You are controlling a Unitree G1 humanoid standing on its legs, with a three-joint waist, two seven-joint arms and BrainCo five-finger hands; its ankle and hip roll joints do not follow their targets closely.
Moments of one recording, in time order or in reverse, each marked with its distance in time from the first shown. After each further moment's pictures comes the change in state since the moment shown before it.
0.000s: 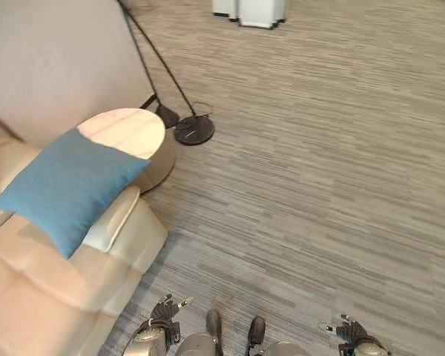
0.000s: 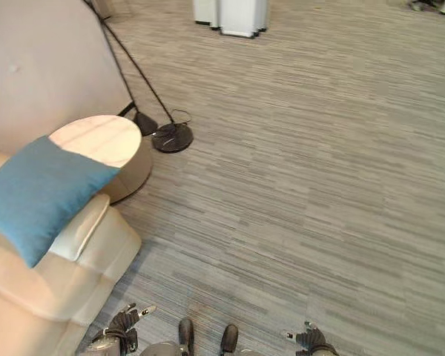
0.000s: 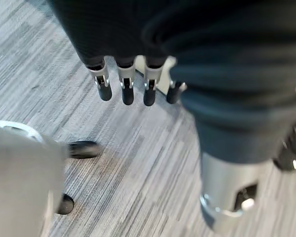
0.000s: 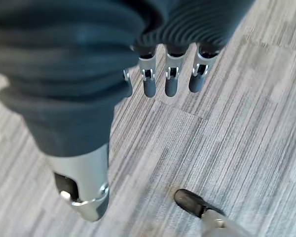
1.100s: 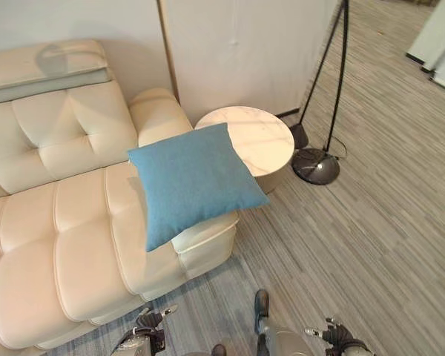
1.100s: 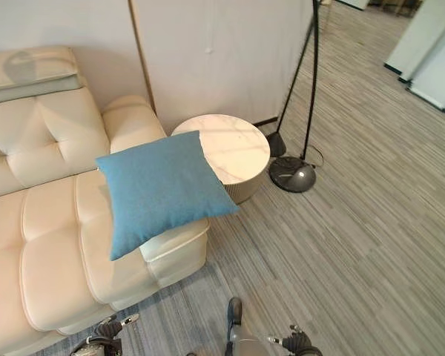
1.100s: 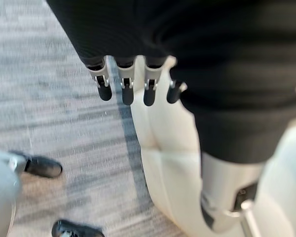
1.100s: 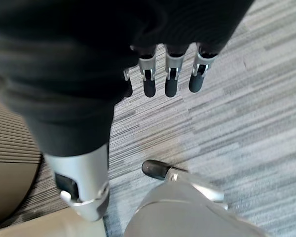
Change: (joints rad) left arm 0.047 0.043 0.039 0.009 -0.062 0.013 0.027; right arm 0.018 0.046 0.022 -0.038 -0.038 0.002 0.025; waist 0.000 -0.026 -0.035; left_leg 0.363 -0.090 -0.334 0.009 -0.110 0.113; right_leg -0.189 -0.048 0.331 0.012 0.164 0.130
